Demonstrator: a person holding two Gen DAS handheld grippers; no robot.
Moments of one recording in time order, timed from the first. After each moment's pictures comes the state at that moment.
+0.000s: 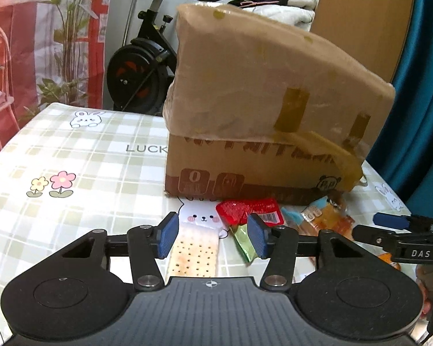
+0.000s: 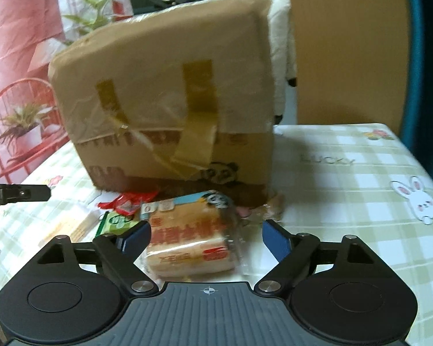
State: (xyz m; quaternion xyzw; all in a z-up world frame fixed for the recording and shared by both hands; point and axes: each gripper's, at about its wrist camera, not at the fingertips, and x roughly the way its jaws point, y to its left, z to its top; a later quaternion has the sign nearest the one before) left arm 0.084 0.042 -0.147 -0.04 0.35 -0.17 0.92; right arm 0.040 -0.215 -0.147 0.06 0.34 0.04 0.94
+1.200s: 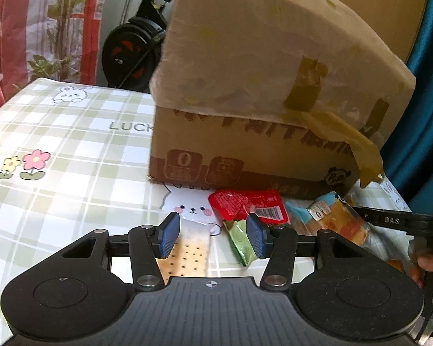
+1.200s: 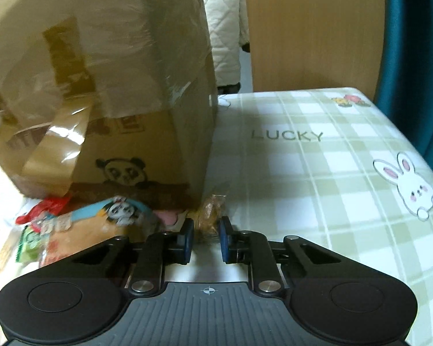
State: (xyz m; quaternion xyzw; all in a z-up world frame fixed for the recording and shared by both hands) left arm 0.113 0.020 -0.177 -0.06 0.38 -0.18 0.90; right arm 0.099 -0.268 -0.185 0.09 0.40 -0.04 0.91
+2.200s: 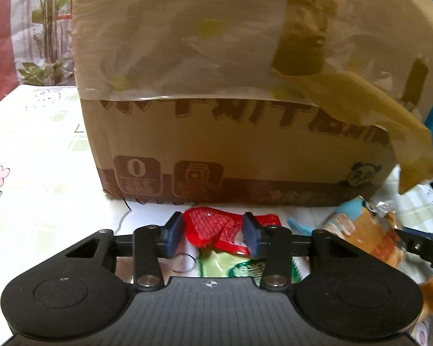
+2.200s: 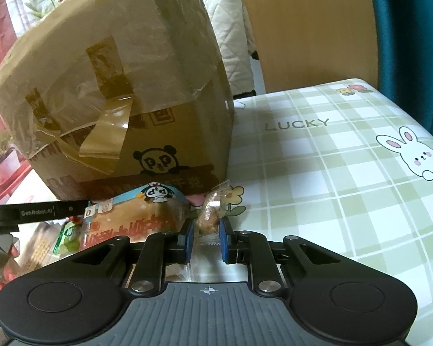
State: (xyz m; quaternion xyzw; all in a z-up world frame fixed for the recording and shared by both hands) left arm 0.151 -0.051 -0.209 -0.02 0.40 -0.16 0.90; right arm 0.057 -0.268 -0.181 0.15 0.36 0.00 0.92
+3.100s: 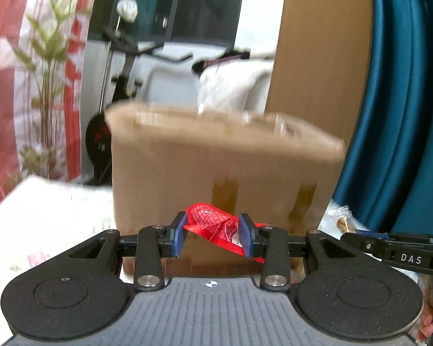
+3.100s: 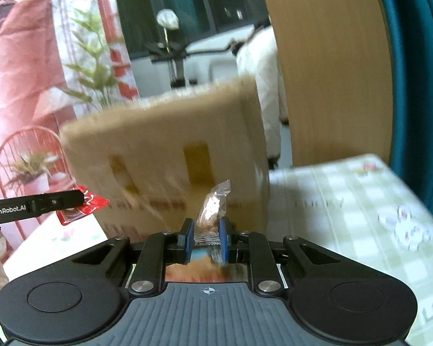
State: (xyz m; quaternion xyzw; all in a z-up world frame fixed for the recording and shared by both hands) left arm 0.062 -0.011 -0.083 -0.03 0.21 -0.20 0.95; right arm 0.027 -0.233 -0.087 0.10 0.24 0.03 0.96
